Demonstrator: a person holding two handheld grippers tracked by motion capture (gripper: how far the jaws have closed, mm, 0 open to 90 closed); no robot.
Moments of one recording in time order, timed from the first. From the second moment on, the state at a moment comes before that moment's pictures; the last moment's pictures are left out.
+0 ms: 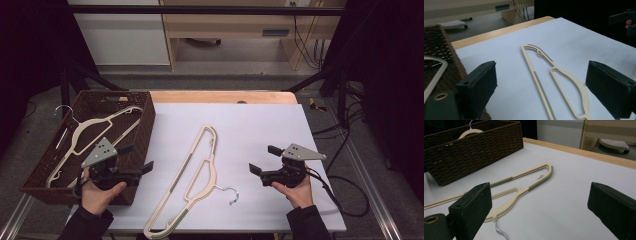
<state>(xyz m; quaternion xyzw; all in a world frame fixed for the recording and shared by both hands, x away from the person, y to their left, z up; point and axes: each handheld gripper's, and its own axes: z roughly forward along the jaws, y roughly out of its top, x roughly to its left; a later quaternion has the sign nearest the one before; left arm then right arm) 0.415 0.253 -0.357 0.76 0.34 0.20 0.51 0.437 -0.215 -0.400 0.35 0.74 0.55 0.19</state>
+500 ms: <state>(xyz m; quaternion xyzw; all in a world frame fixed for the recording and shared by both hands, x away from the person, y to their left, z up) 0.406 0.206 -0.389 0.80 0.31 0.16 0.48 0.438 -0.176 -0.410 0.33 0.77 0.52 0.16</state>
